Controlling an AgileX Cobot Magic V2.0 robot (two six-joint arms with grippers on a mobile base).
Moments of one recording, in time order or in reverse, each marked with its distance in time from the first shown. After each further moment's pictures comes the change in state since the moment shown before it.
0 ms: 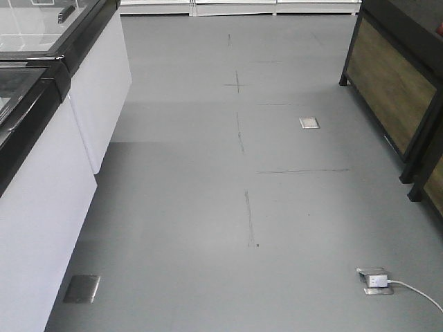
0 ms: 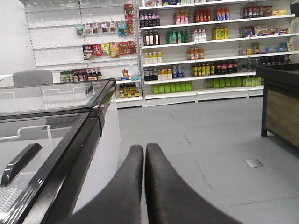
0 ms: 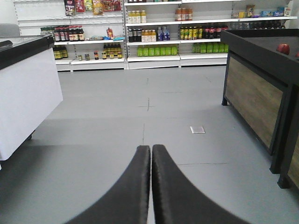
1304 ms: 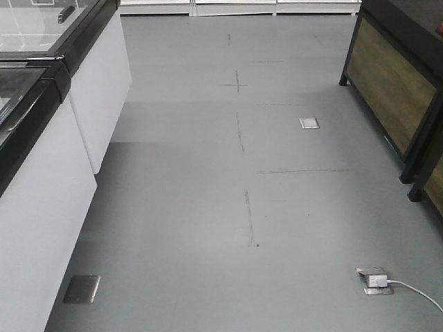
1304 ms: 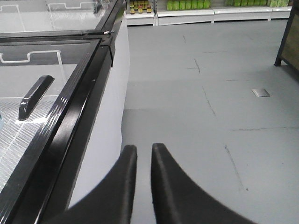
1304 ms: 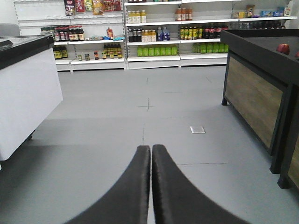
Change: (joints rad) left arm 0.000 0.249 -0.288 -0.009 0.384 -0.029; right arm 0.000 0.000 0.000 0.000 0.000 0.000
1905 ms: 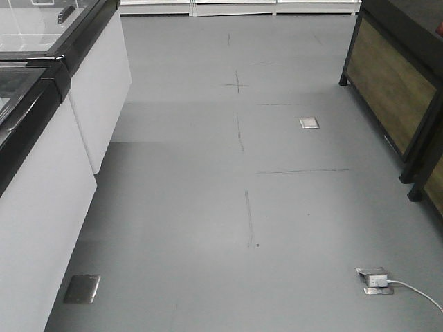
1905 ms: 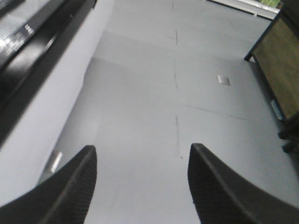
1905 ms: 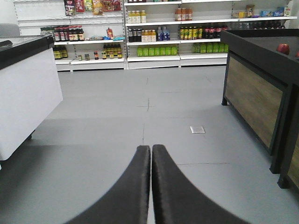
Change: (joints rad) left arm 0.000 0.058 -0.055 -0.198 0.173 -0.170; right arm 0.000 0.000 0.000 0.000 0.000 0.000
